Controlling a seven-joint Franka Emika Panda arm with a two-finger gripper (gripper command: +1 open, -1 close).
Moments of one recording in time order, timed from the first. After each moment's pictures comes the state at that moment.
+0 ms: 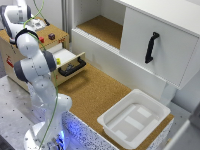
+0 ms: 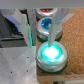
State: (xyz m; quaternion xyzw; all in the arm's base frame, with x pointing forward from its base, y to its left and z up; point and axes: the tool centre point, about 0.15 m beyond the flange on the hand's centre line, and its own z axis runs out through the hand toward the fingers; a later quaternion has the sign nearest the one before) arm 0.139 0.440 0.490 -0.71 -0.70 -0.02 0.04
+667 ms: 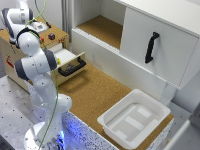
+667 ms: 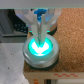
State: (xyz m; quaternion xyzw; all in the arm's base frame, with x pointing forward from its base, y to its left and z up) arm 0.161 0.444 0.458 -0.69 -0.72 -0.02 0.03
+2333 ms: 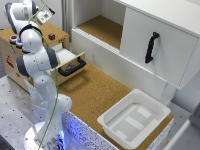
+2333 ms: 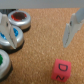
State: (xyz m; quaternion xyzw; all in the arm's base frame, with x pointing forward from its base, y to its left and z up) arm 0.248 0.471 0.504 -0.62 -0.78 -0.09 0.00
